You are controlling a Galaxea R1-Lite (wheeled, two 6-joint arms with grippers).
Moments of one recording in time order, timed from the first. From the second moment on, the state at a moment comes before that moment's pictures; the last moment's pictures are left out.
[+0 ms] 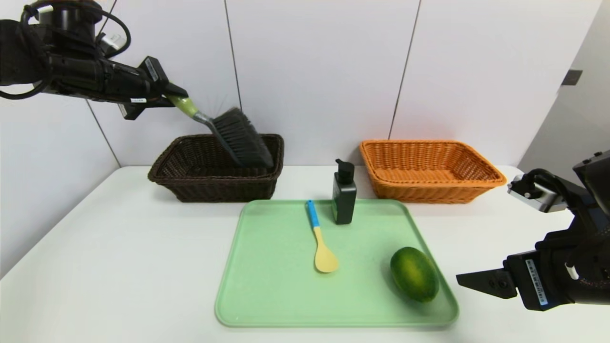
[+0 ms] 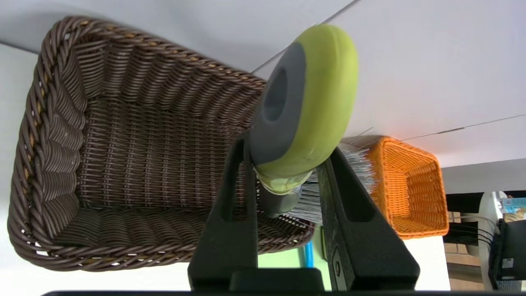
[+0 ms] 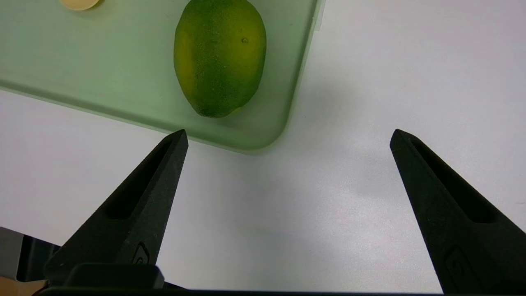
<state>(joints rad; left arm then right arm) 0.01 1.94 -1.98 0.42 -0.38 -0.58 0.46 1.30 -0.89 0.48 -0.04 0.22</state>
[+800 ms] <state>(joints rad) 0.01 2.06 -1.97 0.35 -0.38 -0.57 0.46 1.30 -0.87 0.48 -0.04 0.22</state>
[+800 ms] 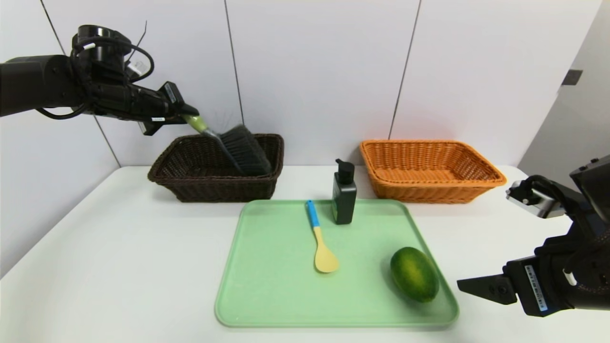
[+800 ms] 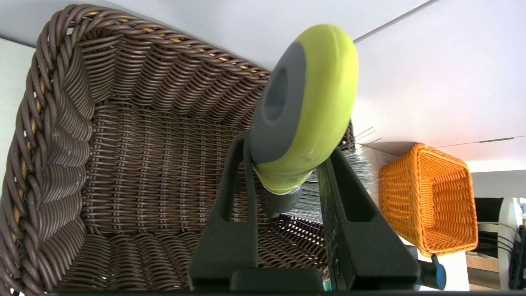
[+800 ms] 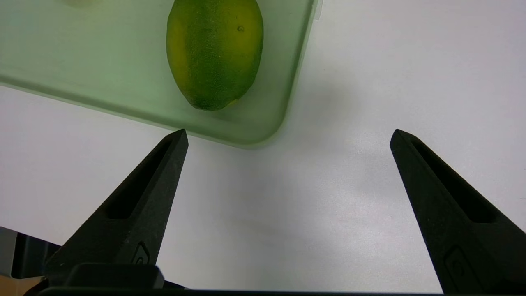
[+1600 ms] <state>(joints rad) 0.04 2.03 -1.97 0.36 -0.37 -0.58 0.46 1.30 -0.87 0.48 -0.04 0.22</state>
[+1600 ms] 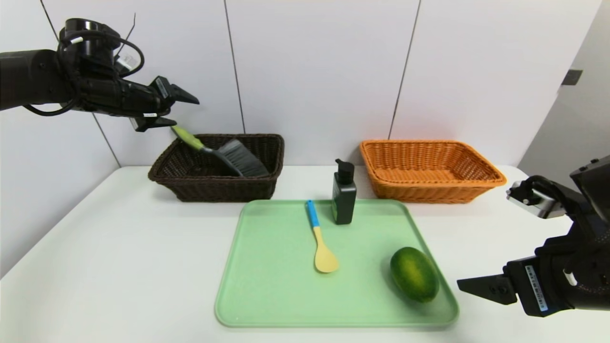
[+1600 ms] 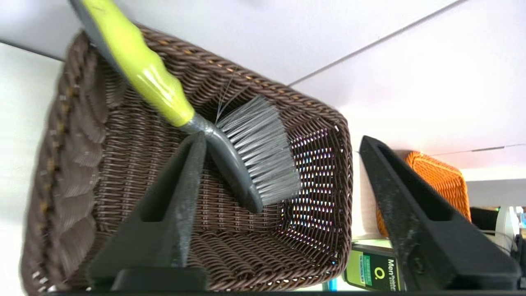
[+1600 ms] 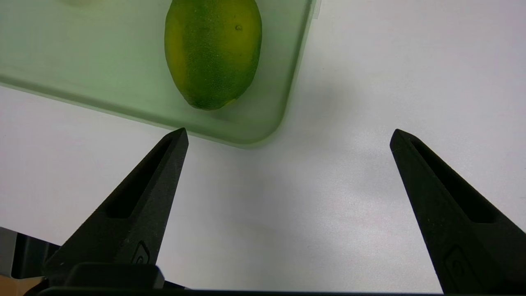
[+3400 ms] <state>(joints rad) -0.49 1.49 -1.42 0.74 0.06 -0.62 0.44 1.27 -0.93 0.47 -0.04 0.25</state>
